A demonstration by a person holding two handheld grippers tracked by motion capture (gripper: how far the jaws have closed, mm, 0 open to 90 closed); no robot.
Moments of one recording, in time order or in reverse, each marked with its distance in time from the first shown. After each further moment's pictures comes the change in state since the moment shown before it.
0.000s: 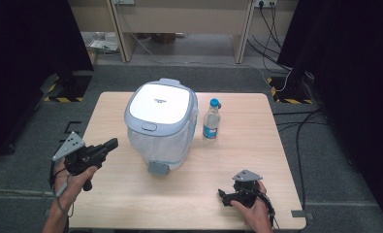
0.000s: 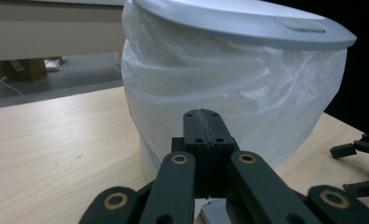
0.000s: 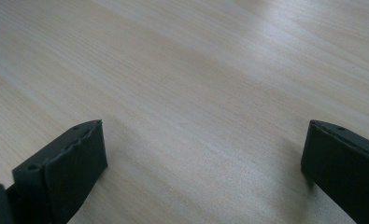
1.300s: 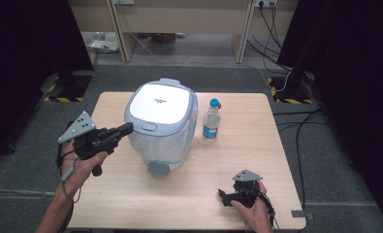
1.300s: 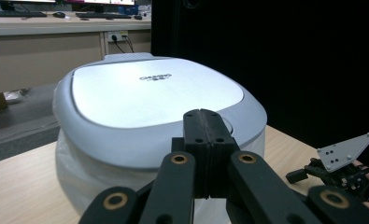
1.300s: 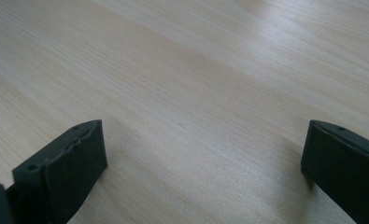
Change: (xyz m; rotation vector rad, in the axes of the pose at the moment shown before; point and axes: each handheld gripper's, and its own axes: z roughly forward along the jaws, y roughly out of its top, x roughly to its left) left arm -0.042 0.066 0.019 -0.039 -0.139 0.078; right arm 0.000 0.000 0.000 -0.001 -0.002 0.001
